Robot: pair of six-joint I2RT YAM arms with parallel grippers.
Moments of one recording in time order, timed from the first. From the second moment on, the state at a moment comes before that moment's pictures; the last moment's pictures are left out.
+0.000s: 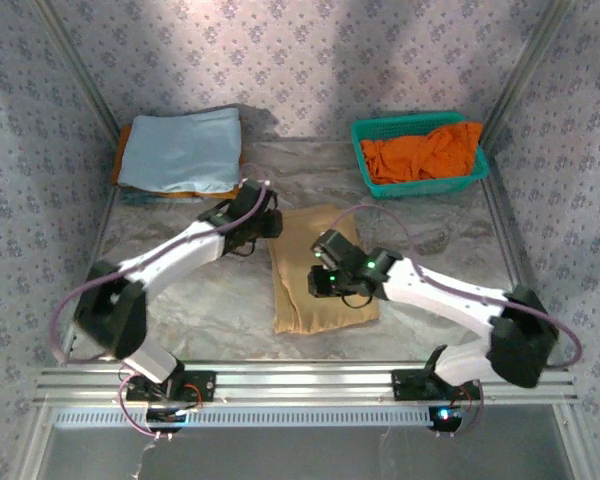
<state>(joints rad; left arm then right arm) -0.64 1.62 1.19 -0.42 -0.15 -0.50 0.90 1.33 0.94 -0.62 -0.03 0.78</state>
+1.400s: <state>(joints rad) -0.46 0.98 0.68 -0.65 -0.01 -0.74 0.44 1.91 1.39 -0.70 -0.23 0.45</state>
